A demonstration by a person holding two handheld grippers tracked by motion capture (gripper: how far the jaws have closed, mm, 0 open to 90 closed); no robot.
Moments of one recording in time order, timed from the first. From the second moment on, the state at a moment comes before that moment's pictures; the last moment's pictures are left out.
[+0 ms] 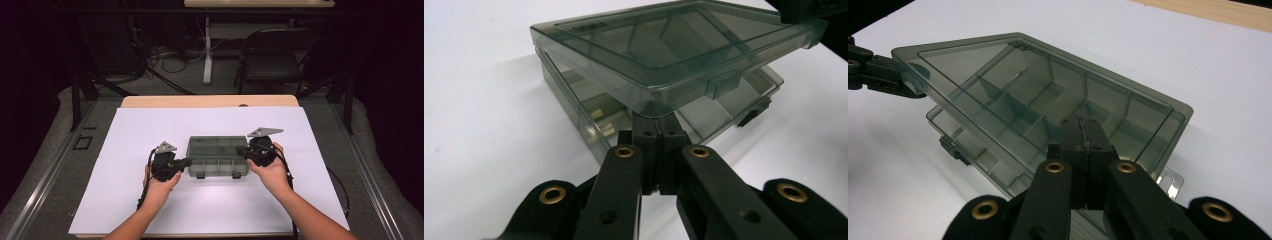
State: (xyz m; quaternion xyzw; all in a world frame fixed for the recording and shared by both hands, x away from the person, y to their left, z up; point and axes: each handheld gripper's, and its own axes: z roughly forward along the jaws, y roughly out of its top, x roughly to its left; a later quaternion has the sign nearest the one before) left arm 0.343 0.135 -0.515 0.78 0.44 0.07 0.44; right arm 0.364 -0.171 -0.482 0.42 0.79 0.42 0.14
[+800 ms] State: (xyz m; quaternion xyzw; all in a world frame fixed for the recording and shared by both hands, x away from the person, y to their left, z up) left arm 0.335 0.139 -0.533 0.78 0.44 0.07 0.44; right arm 0.350 -0.178 -0.502 0.43 0.78 0.44 0.13
